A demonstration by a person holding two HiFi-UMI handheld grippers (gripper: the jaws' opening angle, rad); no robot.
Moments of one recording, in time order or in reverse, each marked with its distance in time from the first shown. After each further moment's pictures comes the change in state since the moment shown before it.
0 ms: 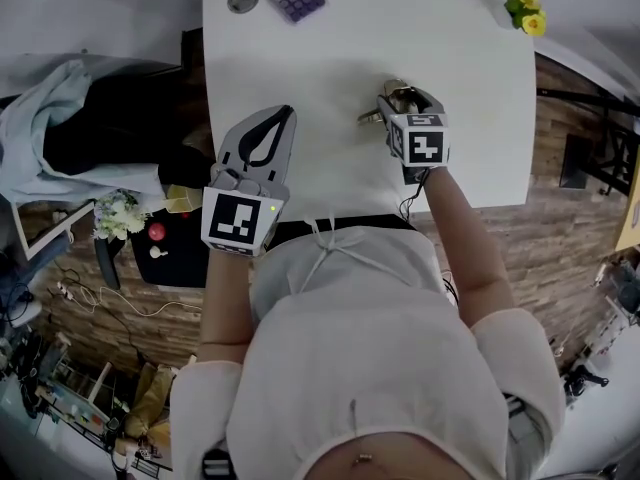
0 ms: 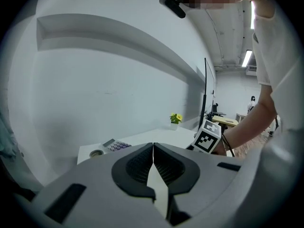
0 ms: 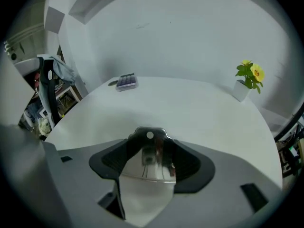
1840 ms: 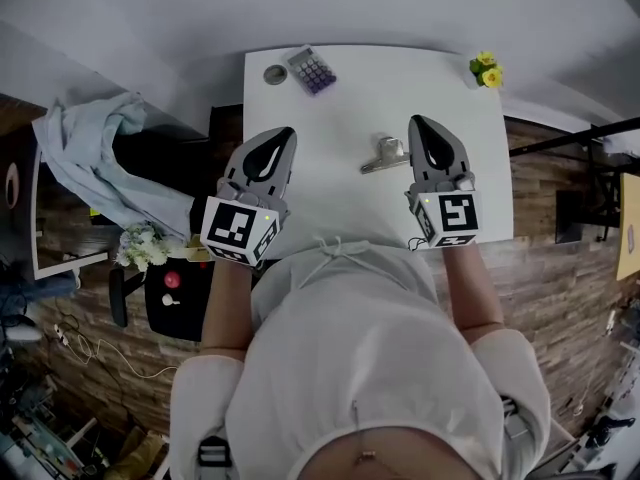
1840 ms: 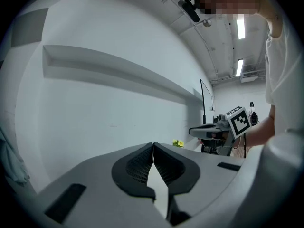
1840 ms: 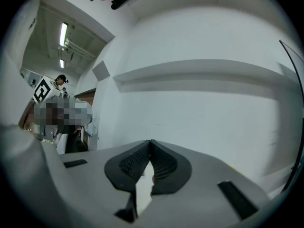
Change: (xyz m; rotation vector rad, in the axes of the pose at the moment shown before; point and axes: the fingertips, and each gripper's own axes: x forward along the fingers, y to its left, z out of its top) left arm -0.074 0.012 0.108 0.028 -0.256 0.014; right arm -0.252 0.062 0.164 -0.259 -0.860 0.000
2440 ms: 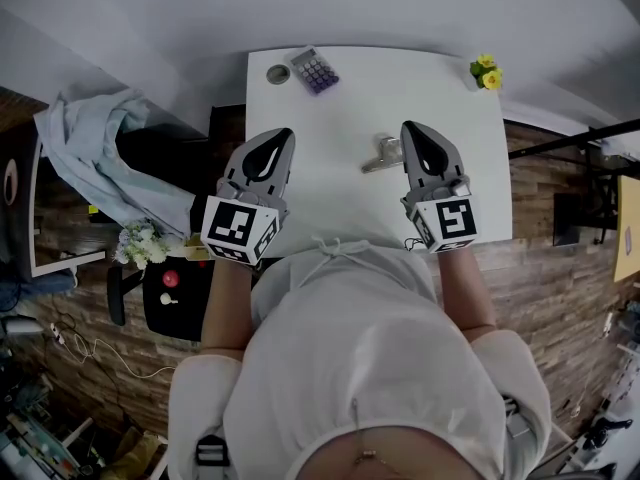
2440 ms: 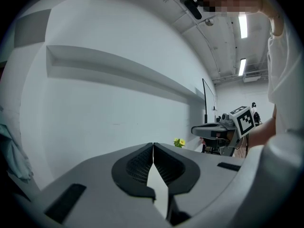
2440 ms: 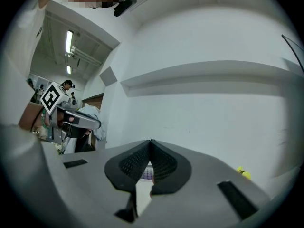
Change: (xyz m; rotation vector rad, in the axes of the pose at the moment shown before) left arm -0.011 0.005 -0.004 -0.012 0.015 0.024; right arm -0.006 0.026 0.010 0.006 -0.055 0.087
